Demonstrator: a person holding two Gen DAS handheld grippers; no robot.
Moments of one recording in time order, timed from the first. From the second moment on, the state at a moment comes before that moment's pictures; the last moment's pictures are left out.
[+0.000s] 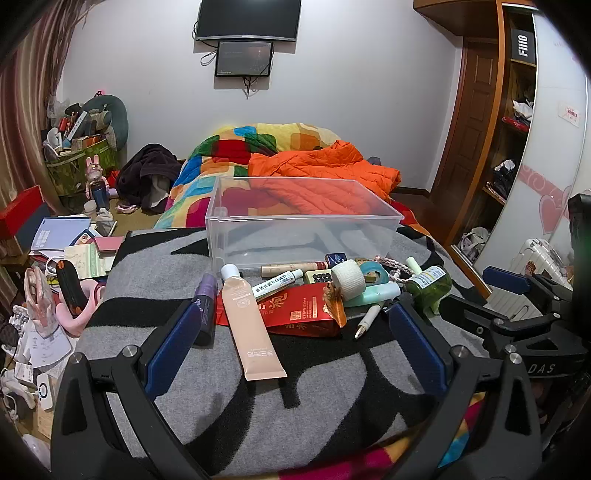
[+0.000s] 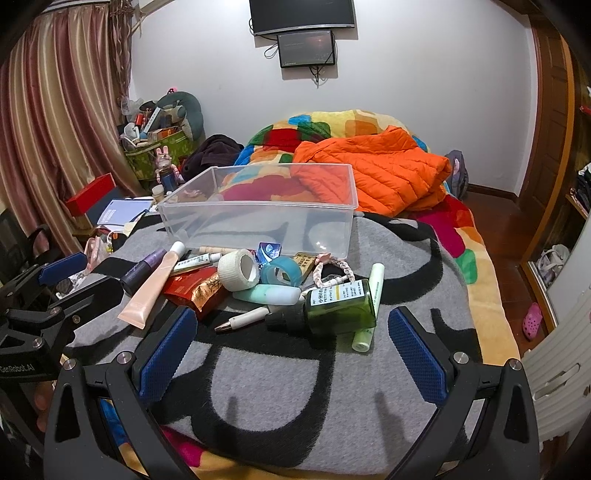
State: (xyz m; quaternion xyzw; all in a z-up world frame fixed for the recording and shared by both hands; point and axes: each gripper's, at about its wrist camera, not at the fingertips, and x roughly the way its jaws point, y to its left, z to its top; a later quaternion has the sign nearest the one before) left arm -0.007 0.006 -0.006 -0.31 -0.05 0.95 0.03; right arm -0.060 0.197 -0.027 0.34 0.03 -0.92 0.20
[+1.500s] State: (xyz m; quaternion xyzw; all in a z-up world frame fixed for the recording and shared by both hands) left arm -0.009 -0.008 -0.010 -0.32 -0.08 0.95 0.03; right arm -0.062 0.197 -0.032 0.34 0.03 -0.92 0.19
